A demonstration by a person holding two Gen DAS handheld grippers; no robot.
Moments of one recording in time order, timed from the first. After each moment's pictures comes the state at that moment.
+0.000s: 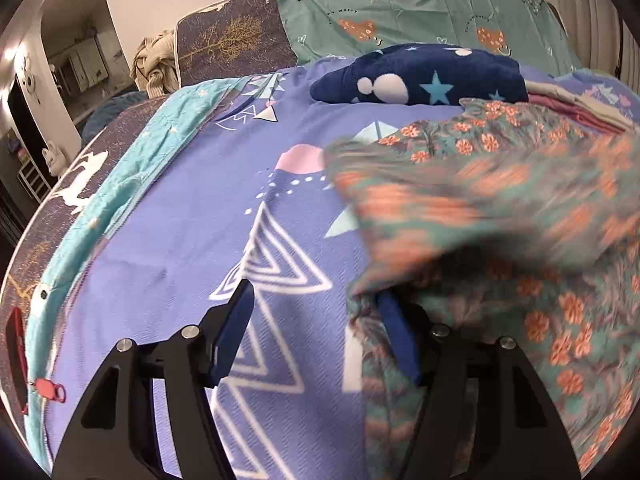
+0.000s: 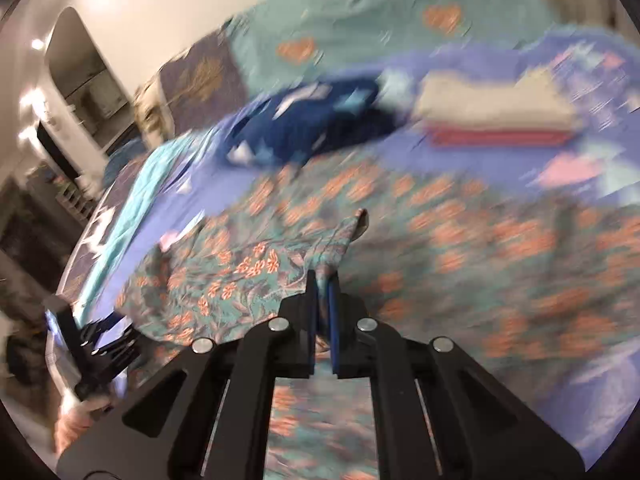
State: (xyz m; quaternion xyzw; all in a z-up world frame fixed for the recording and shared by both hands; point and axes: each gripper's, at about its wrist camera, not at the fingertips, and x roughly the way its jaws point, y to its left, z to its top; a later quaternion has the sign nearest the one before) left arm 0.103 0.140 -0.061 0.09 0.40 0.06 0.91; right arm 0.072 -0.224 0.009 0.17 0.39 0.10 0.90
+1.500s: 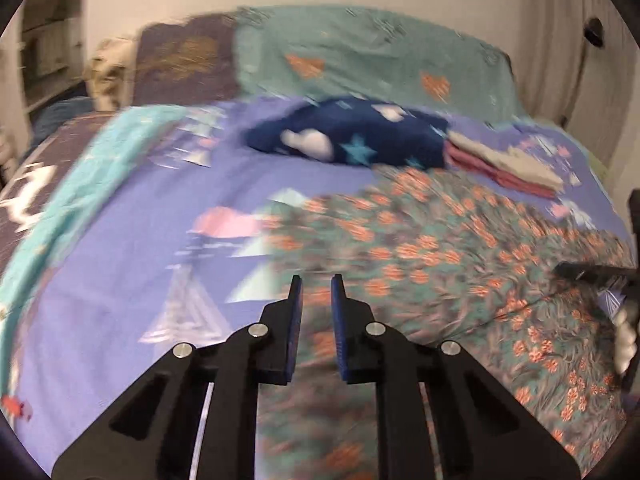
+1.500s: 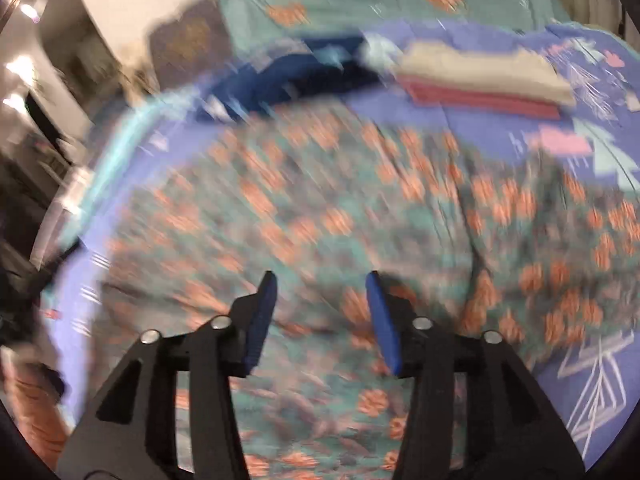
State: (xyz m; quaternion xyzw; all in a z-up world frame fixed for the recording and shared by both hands) left arm 0.121 0.100 -0.015 0.01 0.38 -0.07 0.92; right arm 0.091 -0.224 -0.042 0.12 0.48 0.09 0.87
